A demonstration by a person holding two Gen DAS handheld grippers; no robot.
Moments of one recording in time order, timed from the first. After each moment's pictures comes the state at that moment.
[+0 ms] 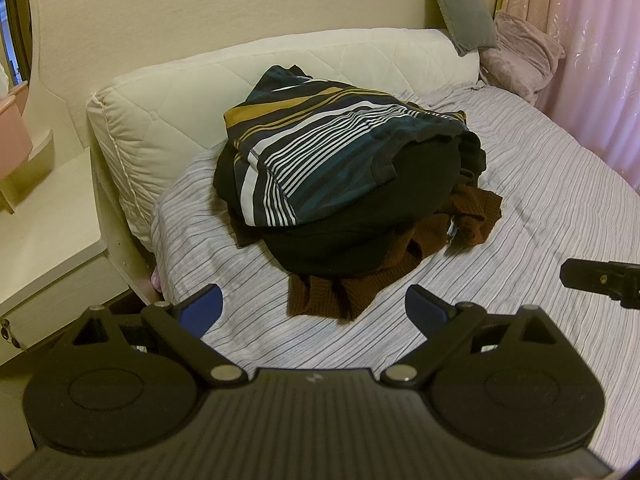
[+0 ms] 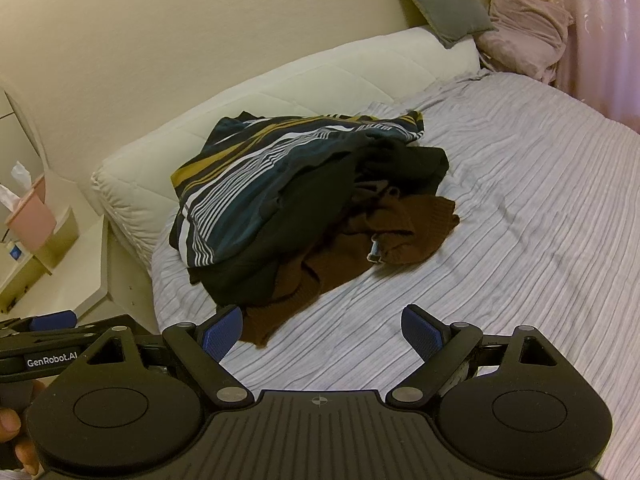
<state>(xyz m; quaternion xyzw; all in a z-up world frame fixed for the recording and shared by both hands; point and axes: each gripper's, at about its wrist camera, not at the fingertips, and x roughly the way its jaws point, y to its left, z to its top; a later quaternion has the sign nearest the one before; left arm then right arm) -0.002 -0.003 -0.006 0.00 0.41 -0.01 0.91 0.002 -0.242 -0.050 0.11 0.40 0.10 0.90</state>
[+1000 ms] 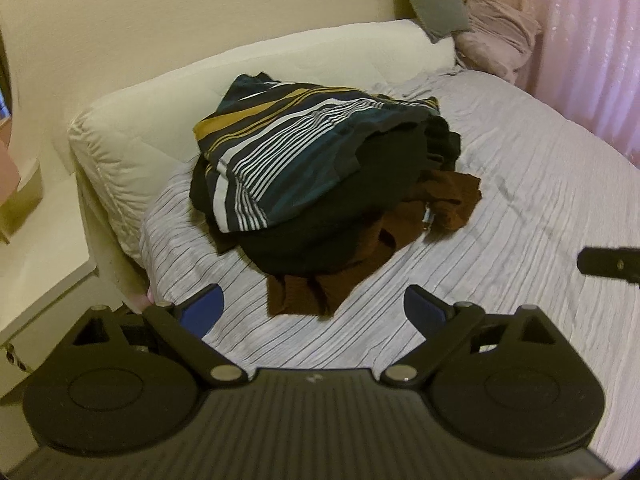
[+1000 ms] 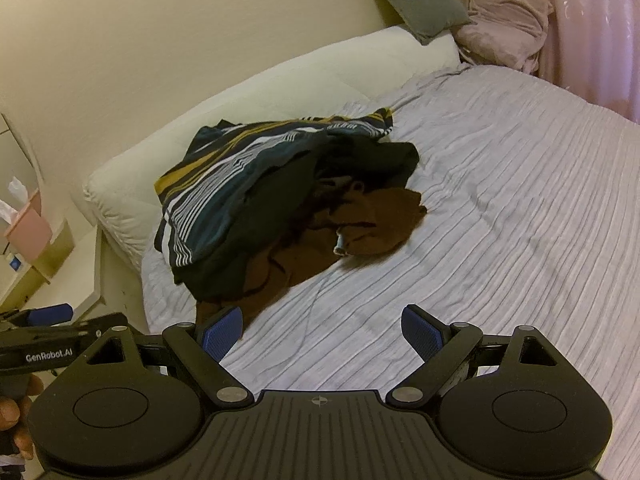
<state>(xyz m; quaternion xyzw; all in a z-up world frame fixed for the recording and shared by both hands) -0.007 -0.040 -0.004 0.05 0.40 -0.04 0.91 -0.021 -0.296 -0.051 0.13 0.40 0.09 0.91</state>
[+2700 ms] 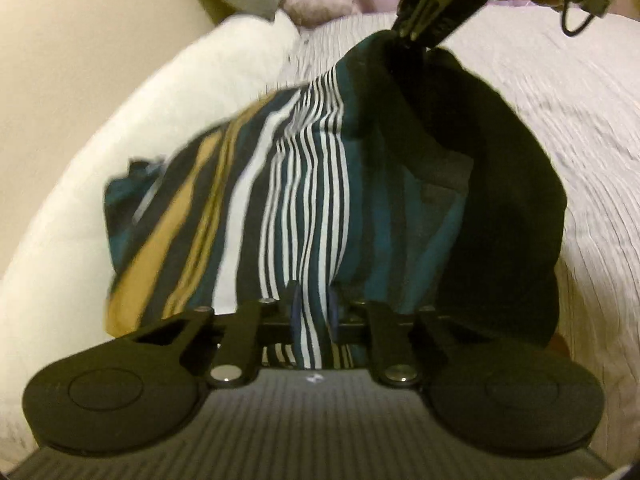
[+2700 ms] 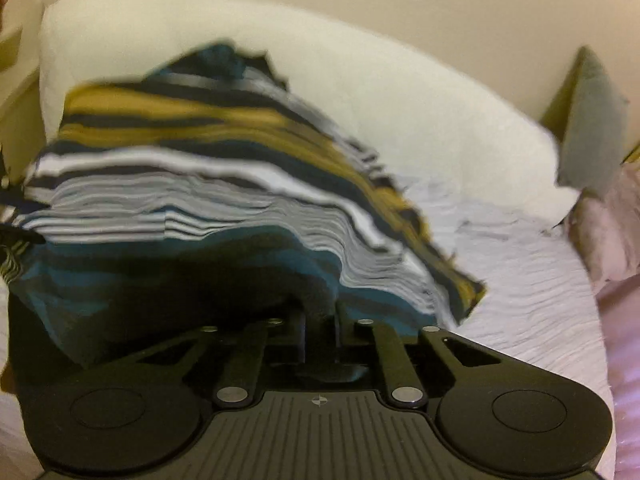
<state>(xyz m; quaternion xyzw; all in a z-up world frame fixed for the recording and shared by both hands) 0.253 0.023 -0.101 0.31 0.31 -0.31 0.85 0.330 -0.184 -0.125 -0.25 0.40 0.16 0.87</state>
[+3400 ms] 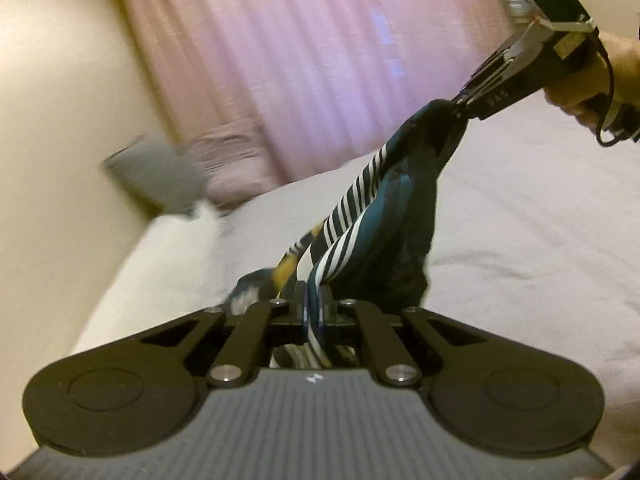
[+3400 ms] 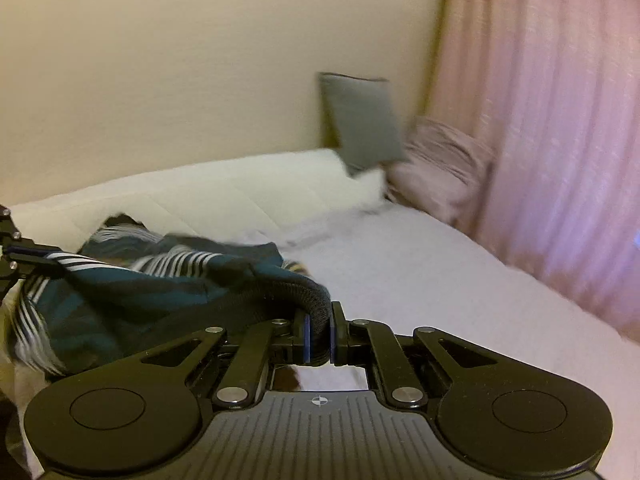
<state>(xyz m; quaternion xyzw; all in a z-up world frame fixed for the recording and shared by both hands) 0.115 -0.082 0.042 0.30 0.11 -0.49 0.81 0.058 -0.321 0.033 -0.04 0.26 -0.06 0.96</state>
